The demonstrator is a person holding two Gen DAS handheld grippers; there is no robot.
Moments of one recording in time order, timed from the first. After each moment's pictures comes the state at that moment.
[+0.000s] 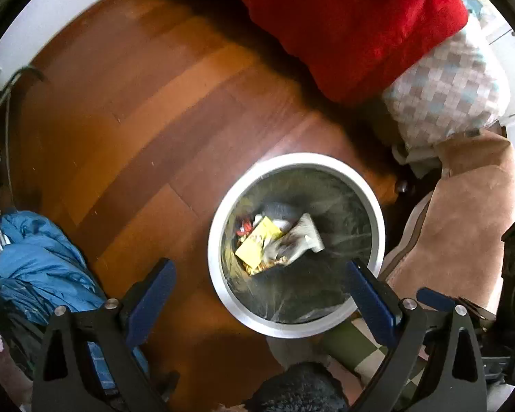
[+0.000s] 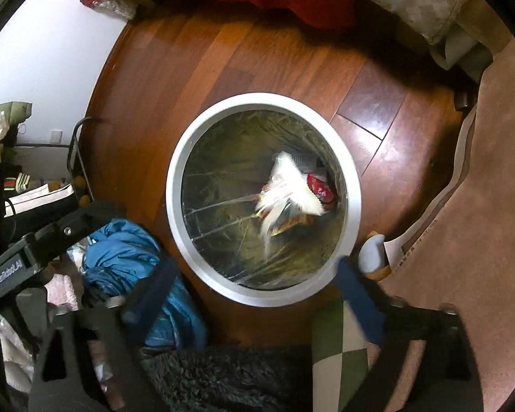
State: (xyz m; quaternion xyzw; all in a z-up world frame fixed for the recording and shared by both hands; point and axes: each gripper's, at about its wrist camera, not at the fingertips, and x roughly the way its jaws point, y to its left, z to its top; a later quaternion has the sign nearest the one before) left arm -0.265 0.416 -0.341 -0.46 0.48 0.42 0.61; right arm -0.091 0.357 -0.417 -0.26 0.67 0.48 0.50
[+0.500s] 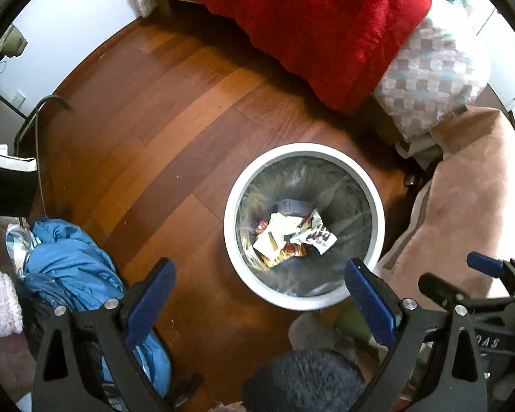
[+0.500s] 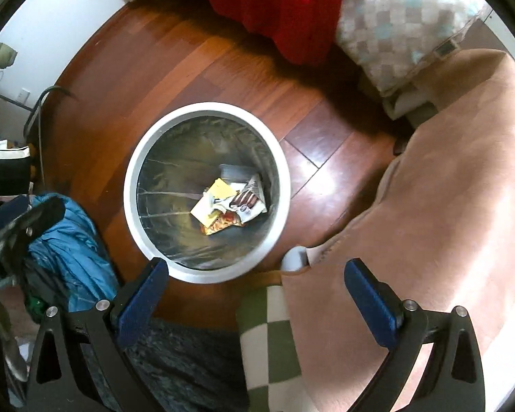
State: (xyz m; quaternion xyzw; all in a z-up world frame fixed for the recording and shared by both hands) left arm -0.265 0.352 -0.301 -0.39 0.49 0.46 0.63; right arm -0.098 0.327 -0.359 -0.38 0.55 0.46 0.58
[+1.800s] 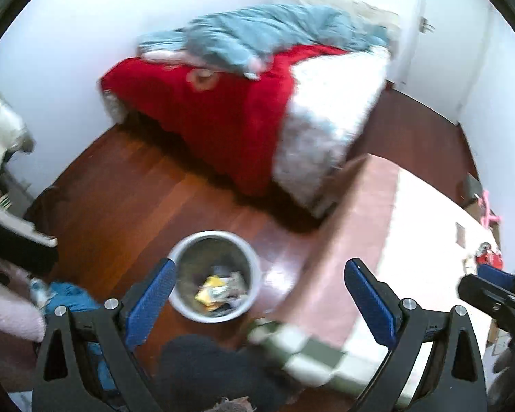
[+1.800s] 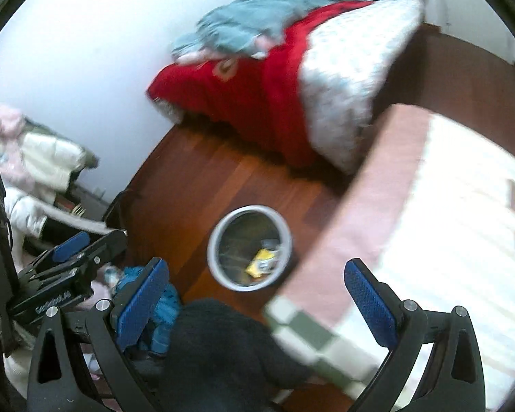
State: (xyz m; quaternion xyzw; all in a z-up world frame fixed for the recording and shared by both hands) left arm -0.109 0.211 -0.093 -0.27 0.39 0.46 0.75; right arm 0.017 0.106 -0.092 -0.15 0.49 0.55 0.67
